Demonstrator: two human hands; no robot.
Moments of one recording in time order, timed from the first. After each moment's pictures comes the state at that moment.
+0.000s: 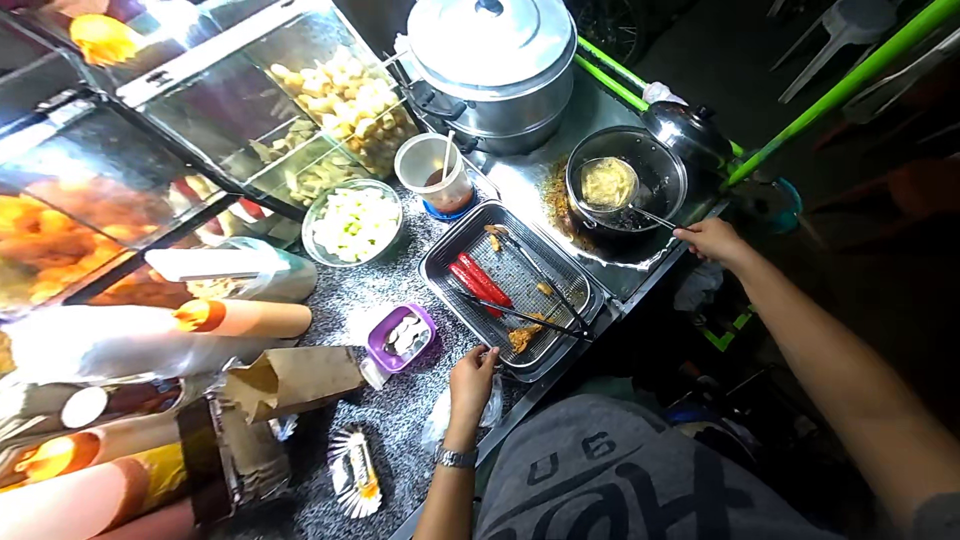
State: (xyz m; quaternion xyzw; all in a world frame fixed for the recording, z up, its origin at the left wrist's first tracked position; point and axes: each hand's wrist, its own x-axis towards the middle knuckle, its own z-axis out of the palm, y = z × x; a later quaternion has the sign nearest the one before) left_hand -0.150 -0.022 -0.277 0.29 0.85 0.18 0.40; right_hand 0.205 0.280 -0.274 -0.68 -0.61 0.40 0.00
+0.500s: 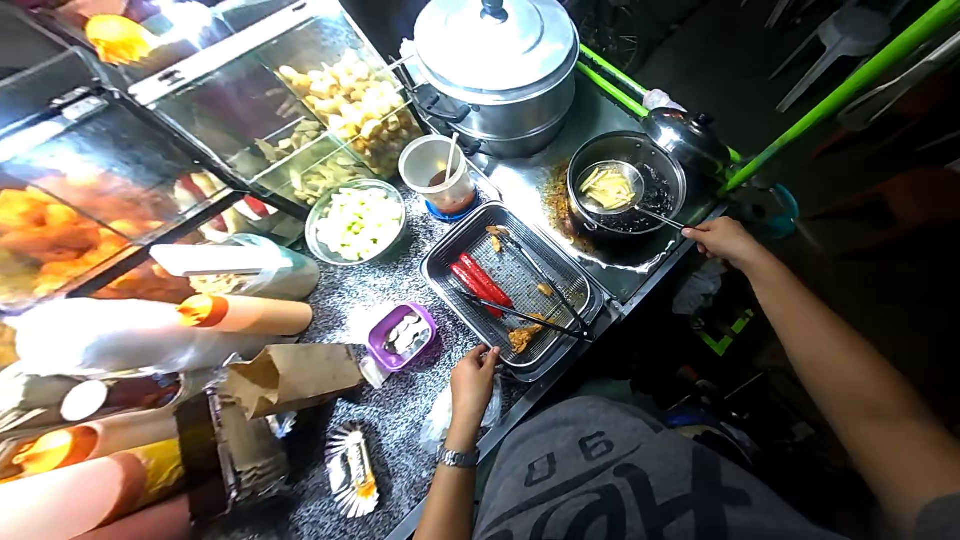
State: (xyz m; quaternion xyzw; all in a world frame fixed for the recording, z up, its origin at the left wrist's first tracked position) left_hand -0.147 -0.025 -0.277 0.30 0.85 0.20 0.39; right_hand 0.213 0.280 -0.257 -0.68 -0.62 0.39 0.00
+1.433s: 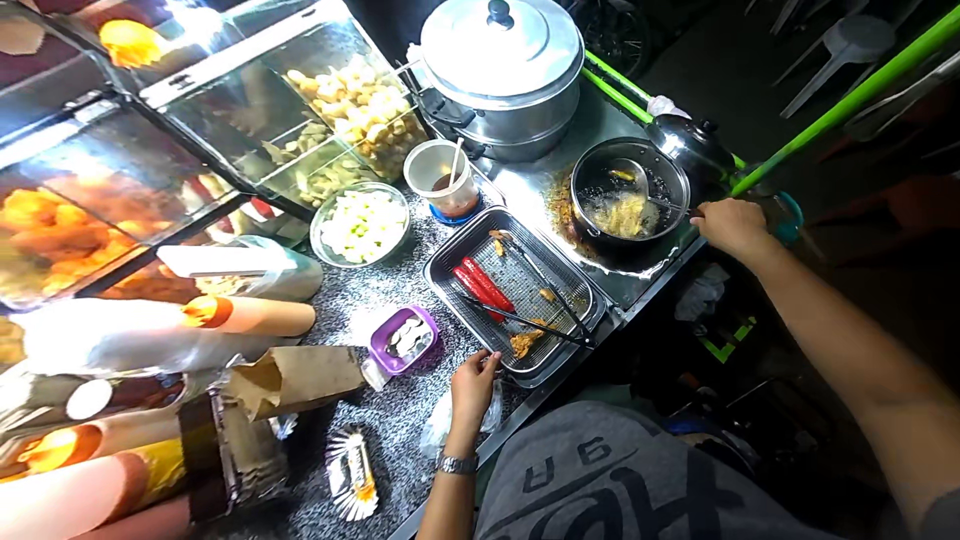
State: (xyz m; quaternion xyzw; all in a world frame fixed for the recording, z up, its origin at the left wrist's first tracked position) left_hand -0.150 -0.029 -0.287 0.27 0.84 0.23 0.40; right_hand 0.187 0.303 -0.219 -0.62 -0.76 0.12 -0.15
